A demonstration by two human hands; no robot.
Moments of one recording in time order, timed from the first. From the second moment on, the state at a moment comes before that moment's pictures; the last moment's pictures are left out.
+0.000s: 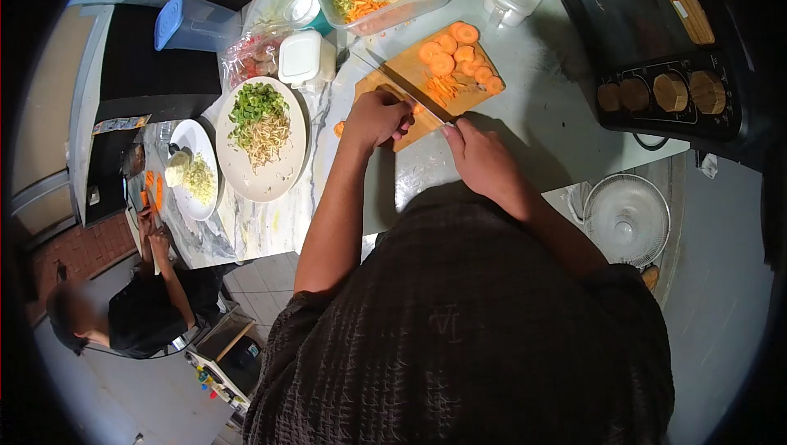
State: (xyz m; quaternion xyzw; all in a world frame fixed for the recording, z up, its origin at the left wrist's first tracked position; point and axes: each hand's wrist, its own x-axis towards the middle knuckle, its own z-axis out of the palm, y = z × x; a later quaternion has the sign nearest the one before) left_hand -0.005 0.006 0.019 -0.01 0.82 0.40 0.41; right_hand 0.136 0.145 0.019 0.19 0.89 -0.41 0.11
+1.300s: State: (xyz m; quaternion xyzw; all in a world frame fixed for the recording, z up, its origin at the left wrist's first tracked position) left_hand 0.003 0.002 0.009 0.01 0.82 0.43 0.37; right_hand 0.125 0.142 0.019 0.21 0.88 -0.39 0.15
